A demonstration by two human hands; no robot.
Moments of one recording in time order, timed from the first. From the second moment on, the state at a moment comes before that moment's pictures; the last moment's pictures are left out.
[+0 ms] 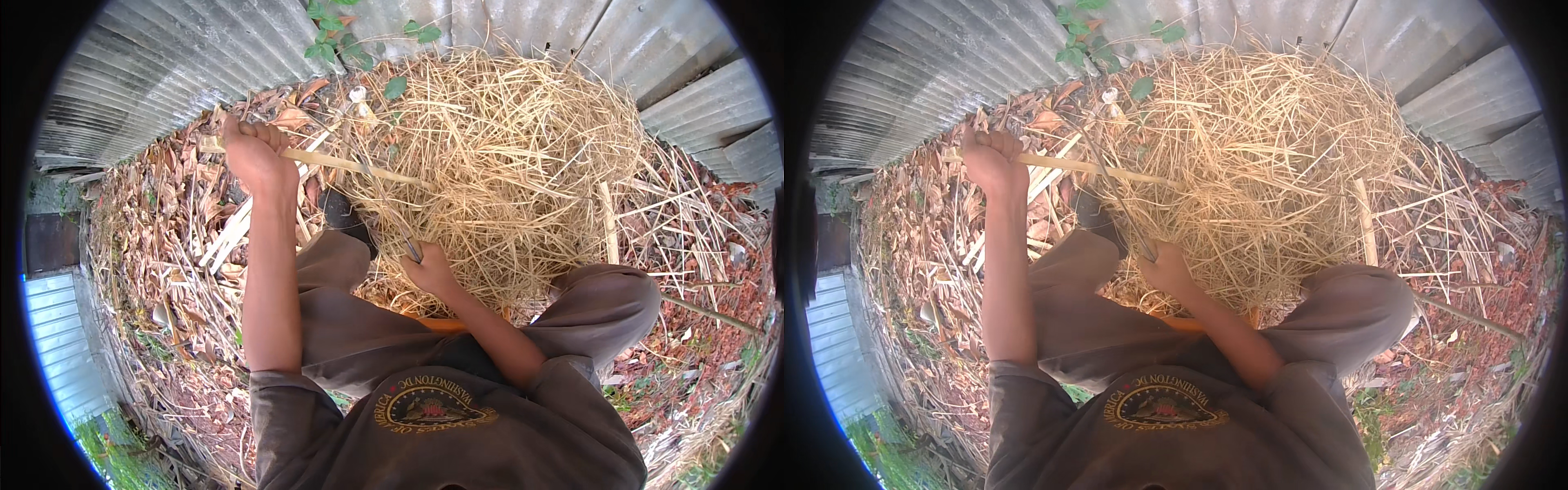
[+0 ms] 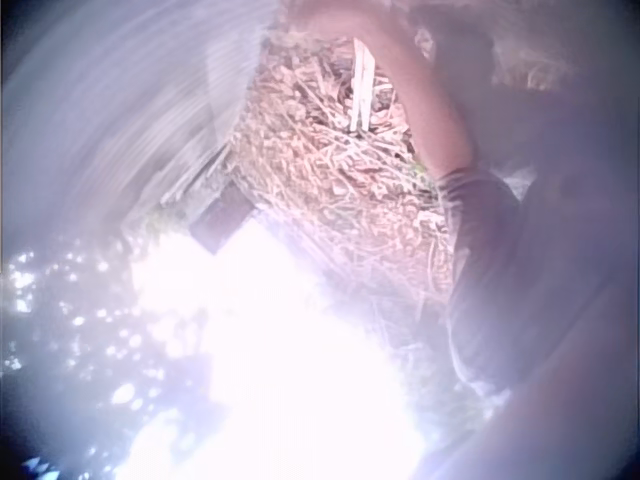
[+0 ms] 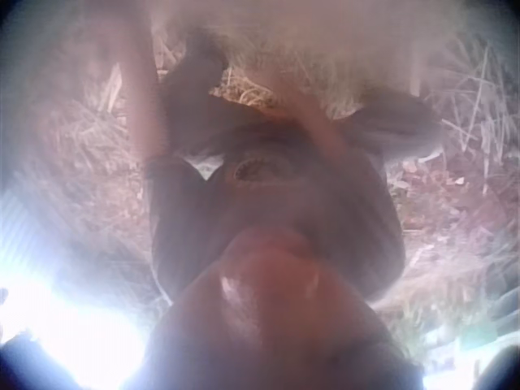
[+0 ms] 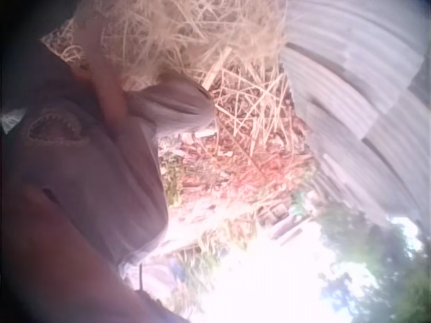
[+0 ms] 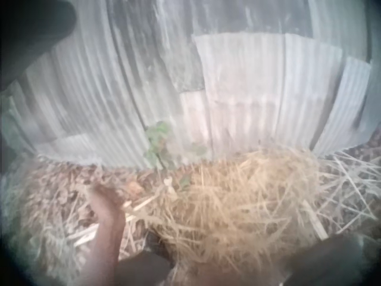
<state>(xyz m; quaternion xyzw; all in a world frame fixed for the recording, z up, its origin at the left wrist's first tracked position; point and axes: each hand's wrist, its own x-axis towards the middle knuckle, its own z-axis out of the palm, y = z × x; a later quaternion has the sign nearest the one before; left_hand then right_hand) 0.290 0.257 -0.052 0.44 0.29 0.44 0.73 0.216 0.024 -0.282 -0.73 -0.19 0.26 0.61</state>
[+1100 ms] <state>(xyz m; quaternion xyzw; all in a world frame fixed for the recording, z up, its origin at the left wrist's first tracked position) 0.388 0.275 -0.041 0.38 0.58 0.42 0.59 0.198 0.075 -0.346 -0.70 -0.10 0.19 0.68</state>
